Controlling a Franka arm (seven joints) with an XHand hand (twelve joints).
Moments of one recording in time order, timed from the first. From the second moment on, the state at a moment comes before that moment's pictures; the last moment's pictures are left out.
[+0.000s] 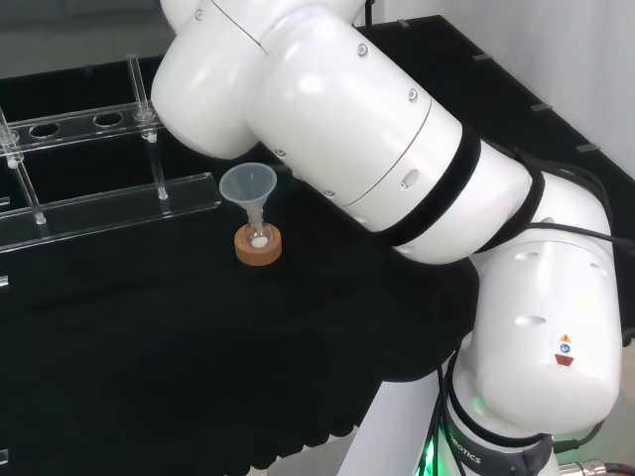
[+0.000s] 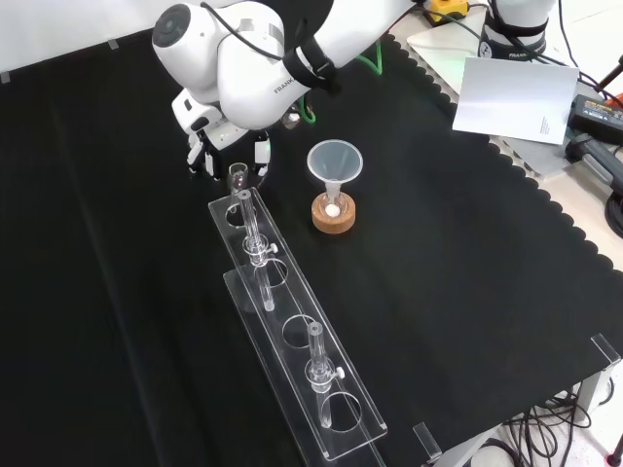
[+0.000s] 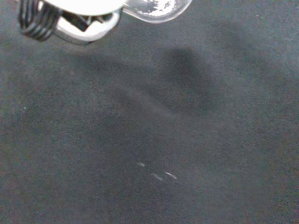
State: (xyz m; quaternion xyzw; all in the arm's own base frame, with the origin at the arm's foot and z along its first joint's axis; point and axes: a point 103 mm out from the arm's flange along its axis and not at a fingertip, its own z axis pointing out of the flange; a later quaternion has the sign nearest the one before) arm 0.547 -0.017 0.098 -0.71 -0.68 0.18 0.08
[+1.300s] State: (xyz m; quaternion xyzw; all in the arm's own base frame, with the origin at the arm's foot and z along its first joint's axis) arm 0.554 -0.008 0.078 -0.70 -0.68 0.19 0.08
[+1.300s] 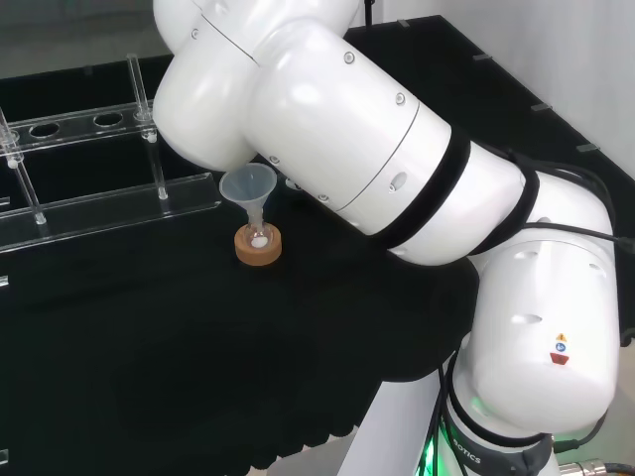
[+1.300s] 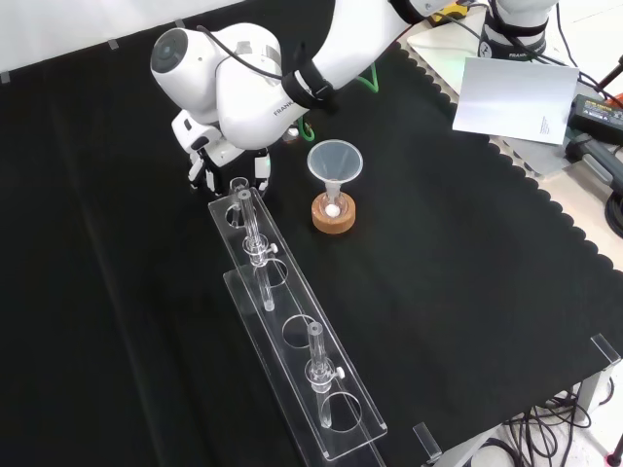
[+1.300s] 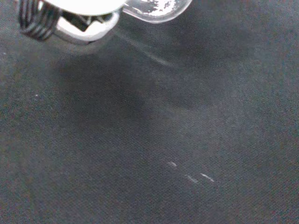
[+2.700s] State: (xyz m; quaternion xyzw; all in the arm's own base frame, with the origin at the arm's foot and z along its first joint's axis) arm 0.547 0.011 0.100 -0.68 -0.69 0.25 0.06
